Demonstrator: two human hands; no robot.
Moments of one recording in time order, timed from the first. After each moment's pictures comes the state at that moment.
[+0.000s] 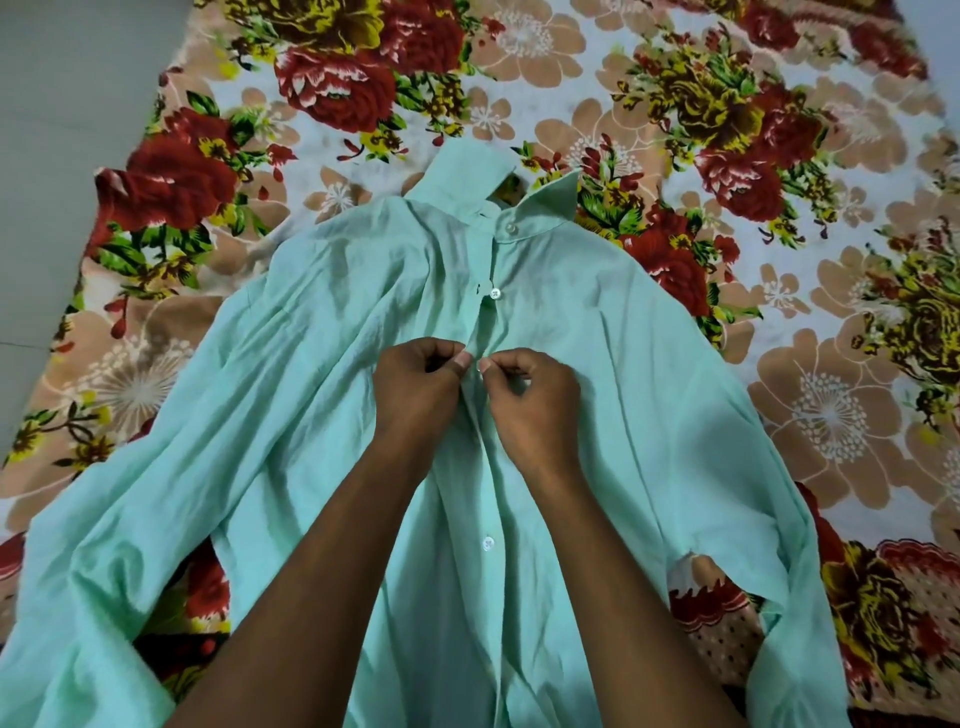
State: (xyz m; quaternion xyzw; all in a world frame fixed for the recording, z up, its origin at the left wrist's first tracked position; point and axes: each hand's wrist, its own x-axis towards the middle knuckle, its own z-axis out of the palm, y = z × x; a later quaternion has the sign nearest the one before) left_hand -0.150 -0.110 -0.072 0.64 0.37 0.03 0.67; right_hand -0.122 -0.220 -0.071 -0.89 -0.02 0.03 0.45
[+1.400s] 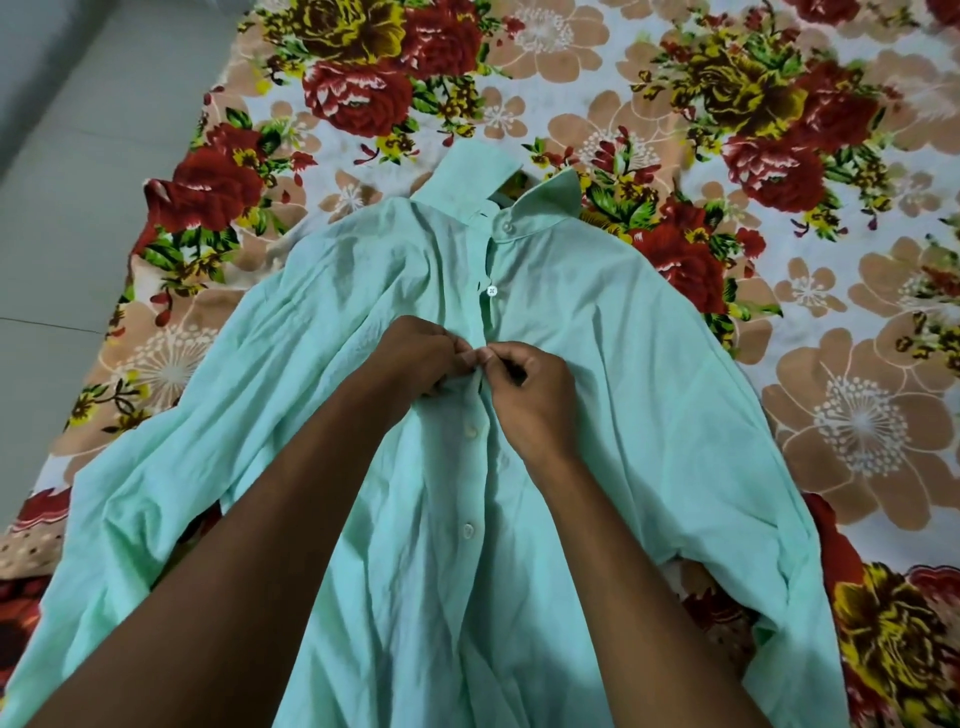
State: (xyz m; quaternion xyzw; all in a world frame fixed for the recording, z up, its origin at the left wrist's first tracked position) left_hand -0.120 -0.101 -0.041 0.75 0.34 -0.17 0.54; right_hand -0.109 -0.242 -0.080 -0.81 -0.03 0.14 0.56
